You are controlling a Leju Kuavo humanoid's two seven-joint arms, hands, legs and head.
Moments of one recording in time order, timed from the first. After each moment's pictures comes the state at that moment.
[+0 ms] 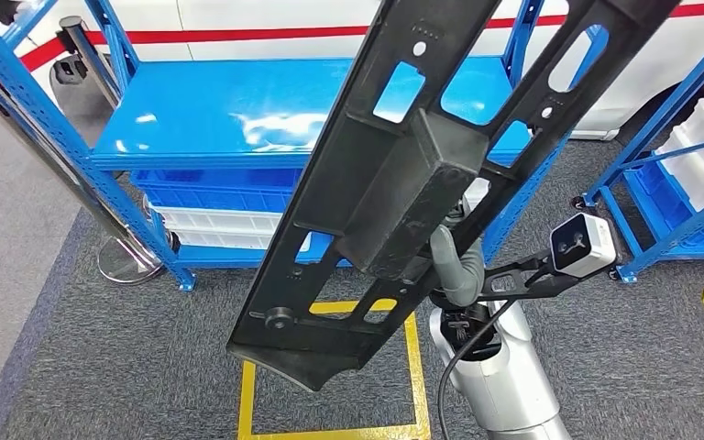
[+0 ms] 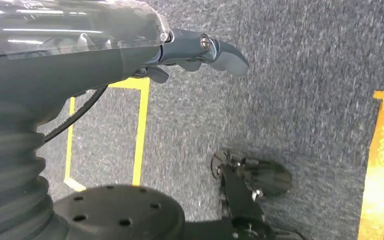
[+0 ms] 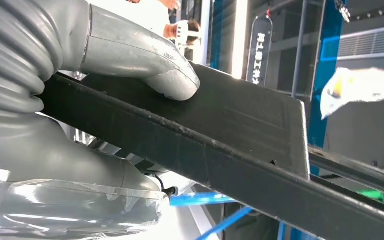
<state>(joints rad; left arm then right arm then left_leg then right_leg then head) -0.13 -0.16 1.19 -0.21 -1.09 0.19 0.00 -0.38 0.11 0.33 -1.60 -0.62 0.73 -0.33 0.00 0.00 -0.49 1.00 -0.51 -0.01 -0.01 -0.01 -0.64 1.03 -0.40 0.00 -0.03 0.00</state>
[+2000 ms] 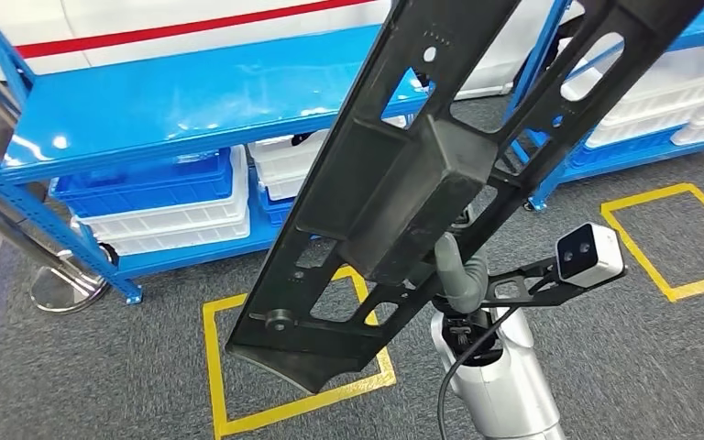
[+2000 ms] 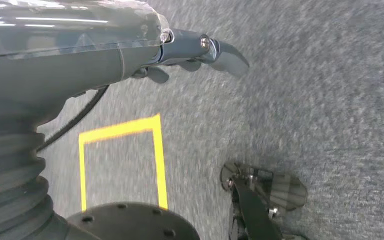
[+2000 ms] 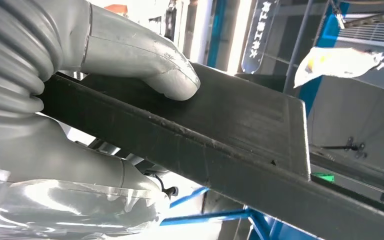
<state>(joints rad) -0.12 -0.15 1.17 -0.21 -1.13 0.22 0.01 -0.36 0.13 0.31 -1.62 -0.57 0.73 -0.33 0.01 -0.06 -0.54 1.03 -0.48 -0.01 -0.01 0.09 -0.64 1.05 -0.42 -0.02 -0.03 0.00</state>
